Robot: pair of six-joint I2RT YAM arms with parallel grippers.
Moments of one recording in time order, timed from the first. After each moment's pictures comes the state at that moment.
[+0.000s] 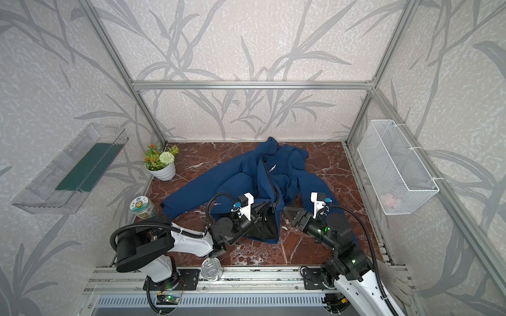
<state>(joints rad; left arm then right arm) -1.15 1.64 0.50 1.31 -0.29 -0.29 0.52 0.32 0.41 -0.32 -0.35 1.09</state>
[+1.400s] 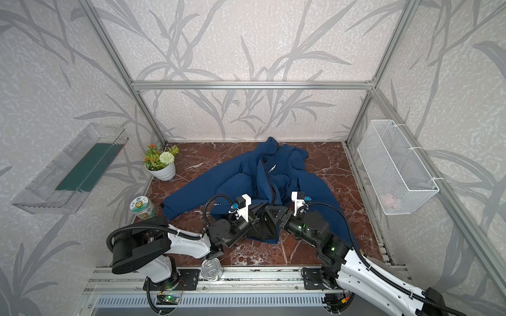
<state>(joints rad) -1.15 1.61 0.46 1.31 -0.32 -0.29 0.83 0.60 0.34 0.10 -0.09 1.25</state>
